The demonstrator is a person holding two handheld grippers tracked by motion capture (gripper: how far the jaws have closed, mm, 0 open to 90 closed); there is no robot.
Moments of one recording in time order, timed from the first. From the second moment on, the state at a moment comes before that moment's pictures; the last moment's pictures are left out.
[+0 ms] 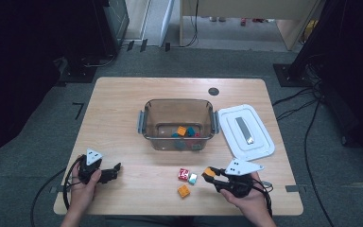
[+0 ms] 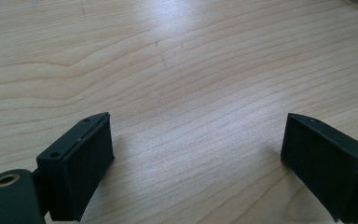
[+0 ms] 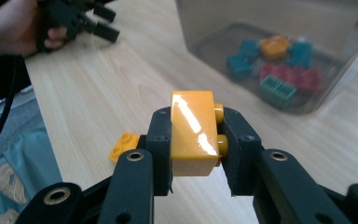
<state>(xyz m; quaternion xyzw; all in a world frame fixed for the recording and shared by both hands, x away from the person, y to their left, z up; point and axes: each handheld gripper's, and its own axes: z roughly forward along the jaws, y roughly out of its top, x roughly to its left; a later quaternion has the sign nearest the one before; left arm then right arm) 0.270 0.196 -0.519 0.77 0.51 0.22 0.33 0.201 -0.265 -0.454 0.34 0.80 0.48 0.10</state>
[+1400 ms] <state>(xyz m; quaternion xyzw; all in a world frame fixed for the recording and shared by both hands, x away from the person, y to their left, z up) 0.270 0.196 -0.519 0.77 0.51 0.22 0.33 0.291 -0.248 -0.338 0.33 0.77 0.52 0.14</state>
